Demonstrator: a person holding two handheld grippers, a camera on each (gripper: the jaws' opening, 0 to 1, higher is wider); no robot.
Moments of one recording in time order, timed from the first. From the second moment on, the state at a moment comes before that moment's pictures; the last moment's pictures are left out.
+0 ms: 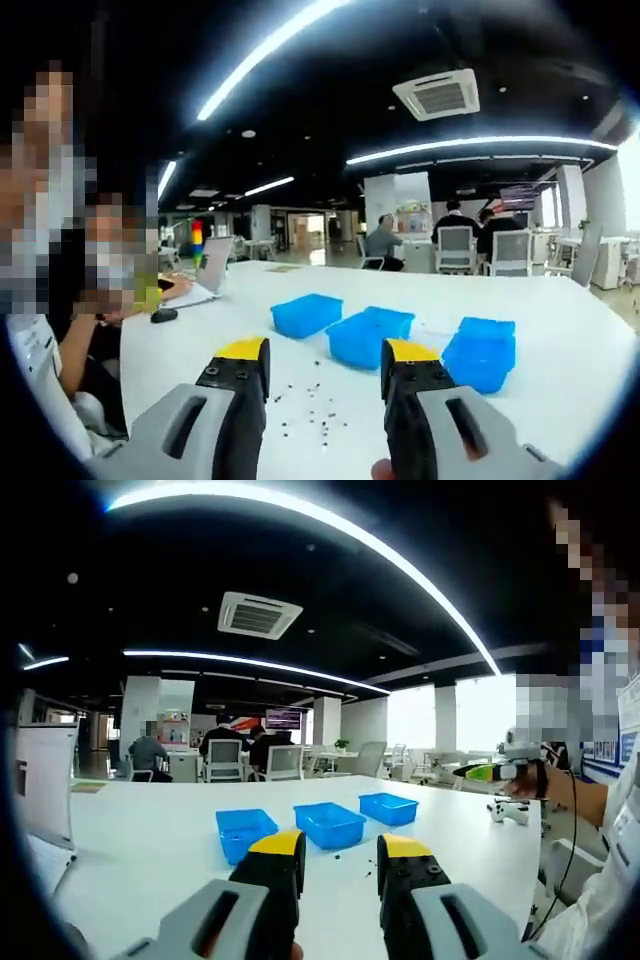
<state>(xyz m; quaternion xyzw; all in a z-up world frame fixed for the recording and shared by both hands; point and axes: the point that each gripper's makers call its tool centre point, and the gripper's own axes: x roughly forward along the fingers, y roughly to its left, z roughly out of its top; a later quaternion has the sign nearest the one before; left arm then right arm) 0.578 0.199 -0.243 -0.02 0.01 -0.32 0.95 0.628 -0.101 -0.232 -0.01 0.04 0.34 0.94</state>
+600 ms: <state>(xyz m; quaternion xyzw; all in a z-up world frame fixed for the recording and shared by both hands) 0.579 0.208 -0.241 -0.02 0.00 -0.31 0.95 0.686 0.005 -0.294 -0.21 0.21 0.45 0.84</state>
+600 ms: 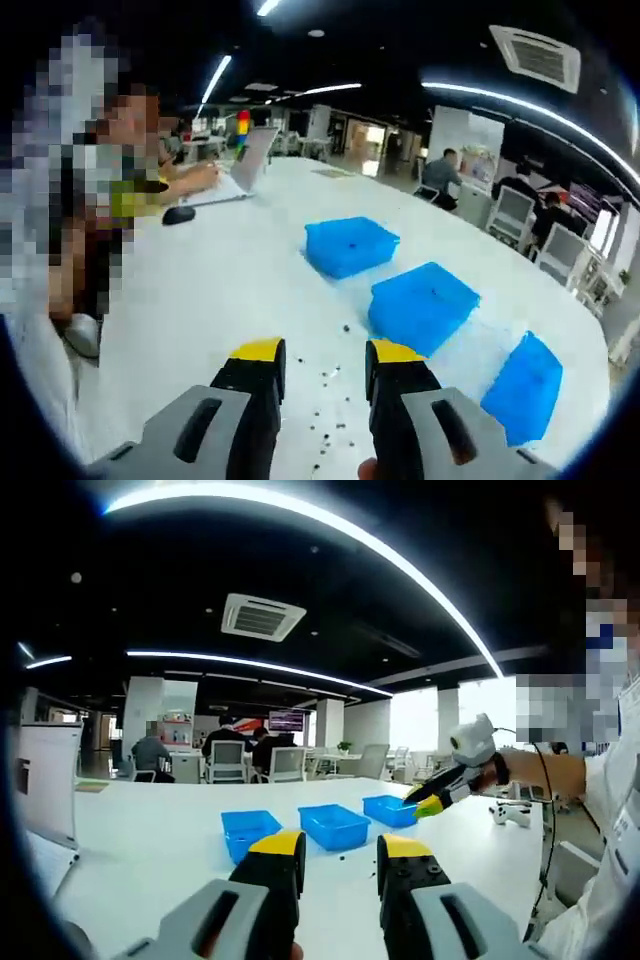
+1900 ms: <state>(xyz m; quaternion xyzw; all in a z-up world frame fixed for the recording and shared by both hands) 0.581 0.210 -0.248 -0.03 0.01 -0.31 0.95 0.786 0.046 -0.407 -0.29 0.37 0.51 0.72</state>
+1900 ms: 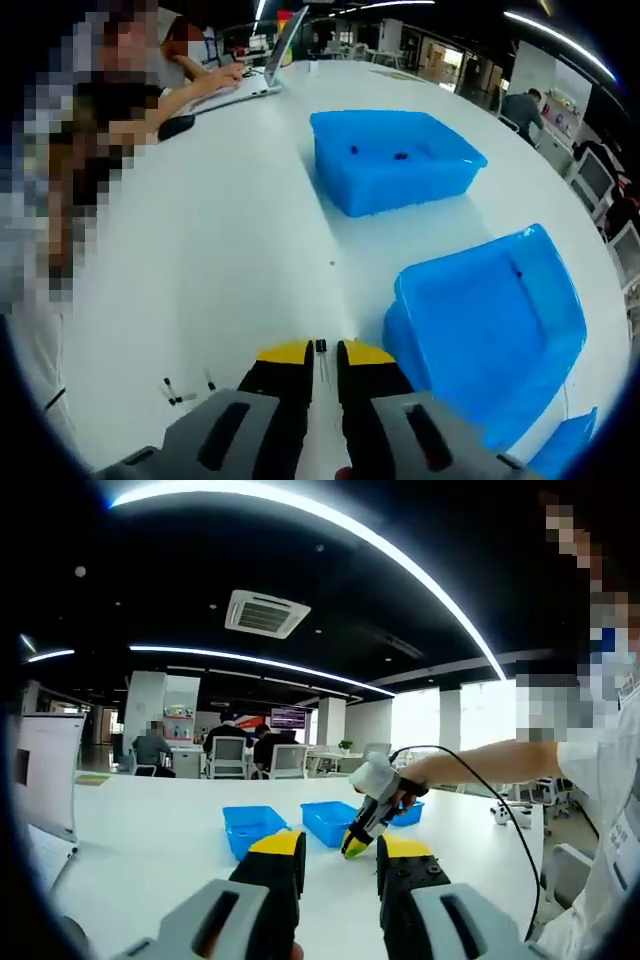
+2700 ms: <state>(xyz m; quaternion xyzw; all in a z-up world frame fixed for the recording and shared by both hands) 0.574 0.198 -0.237 -0.02 0.00 -0.33 0.94 0.693 -0.009 -0.281 -0.06 0.17 0.49 0.86</state>
